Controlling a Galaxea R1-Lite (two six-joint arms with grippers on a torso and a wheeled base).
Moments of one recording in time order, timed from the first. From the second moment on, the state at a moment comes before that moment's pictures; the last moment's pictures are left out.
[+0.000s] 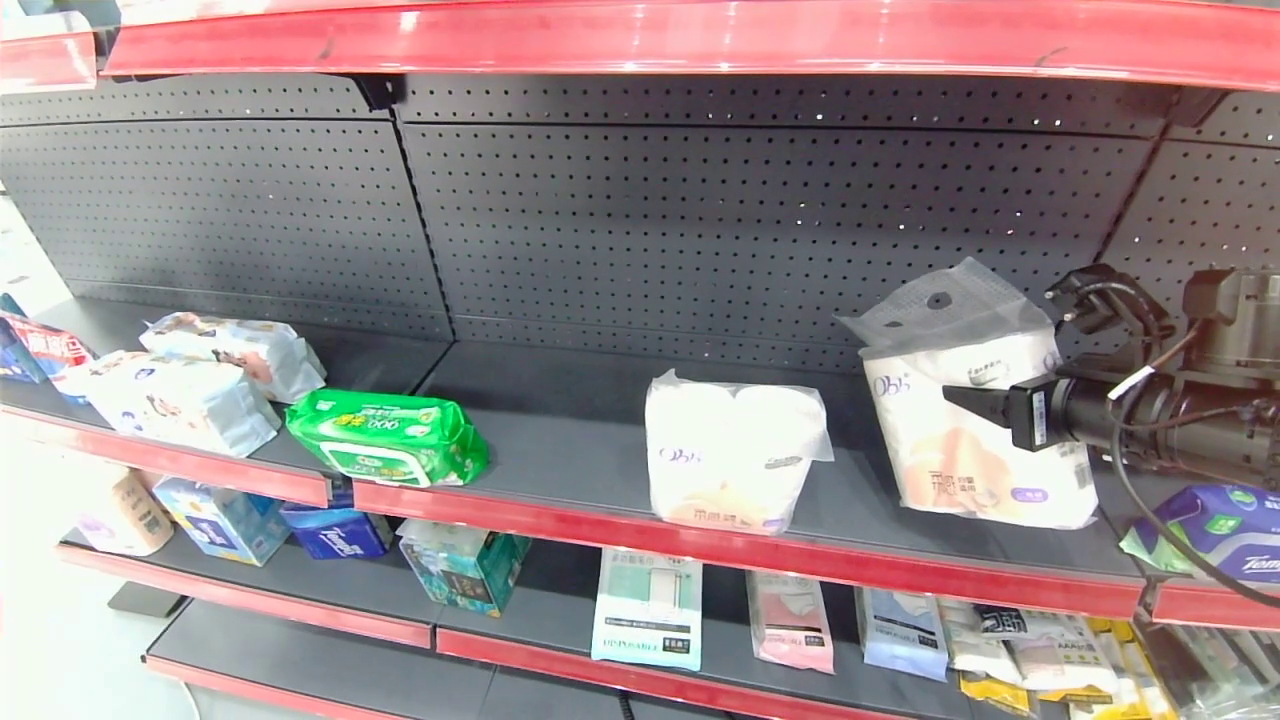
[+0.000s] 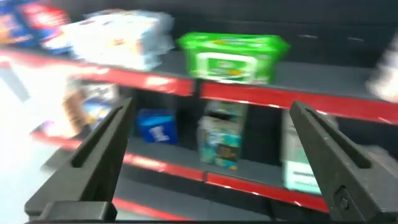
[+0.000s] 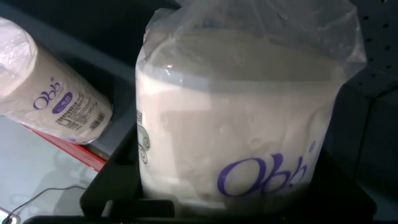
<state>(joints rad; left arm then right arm) 0.29 0.00 0.00 -0.04 -0.11 0.00 0.03 1.62 -0.75 -0.47 0.21 -0.22</state>
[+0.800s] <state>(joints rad) 0.19 0.00 0.00 0.00 -0.06 0.00 0.03 1.62 -0.75 -0.47 0.21 -0.22</state>
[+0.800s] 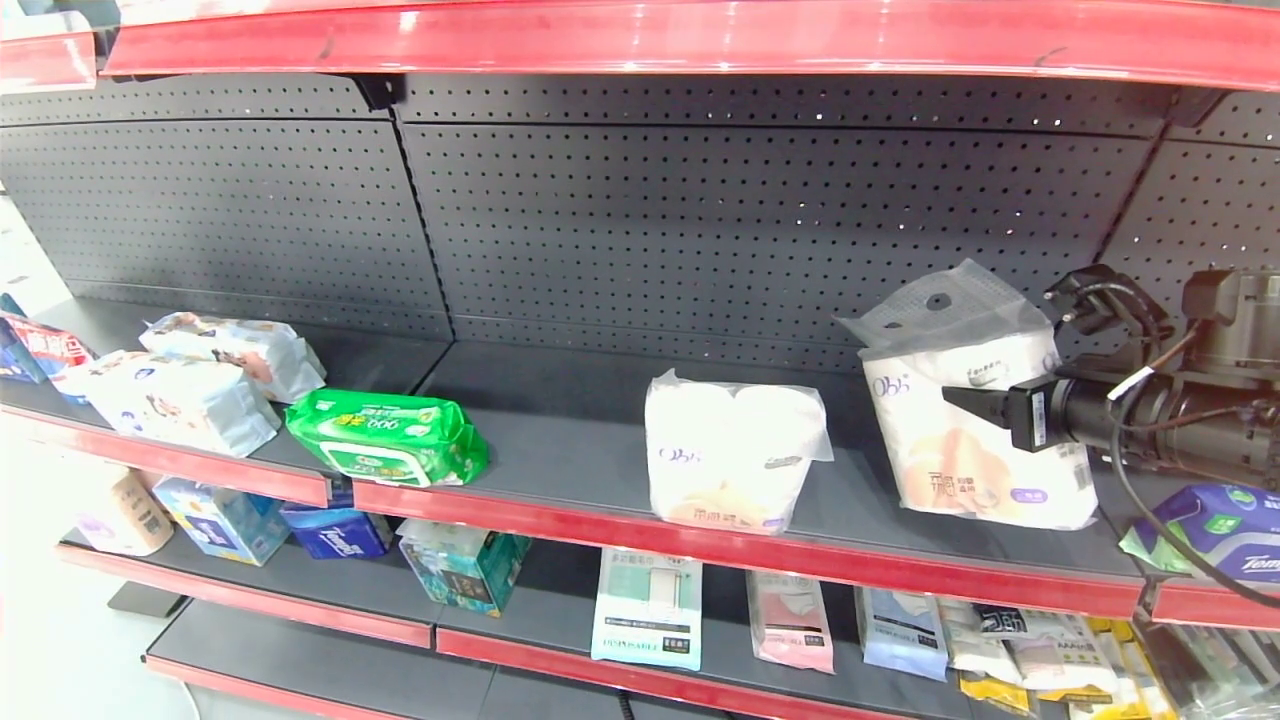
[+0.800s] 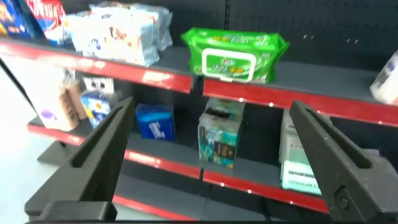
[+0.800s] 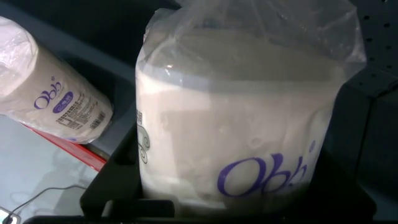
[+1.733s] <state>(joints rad) 0.18 0.00 0.00 0.01 -0.05 0.00 0.03 1.70 -0.79 -0.54 0.29 -0.22</state>
